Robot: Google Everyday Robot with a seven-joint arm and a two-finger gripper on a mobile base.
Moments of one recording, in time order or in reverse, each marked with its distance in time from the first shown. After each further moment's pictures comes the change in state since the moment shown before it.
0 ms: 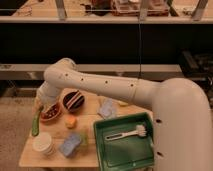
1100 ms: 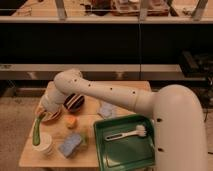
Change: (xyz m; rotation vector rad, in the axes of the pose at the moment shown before) arm -0.019 0.021 0.026 0.105 -0.216 -0.112
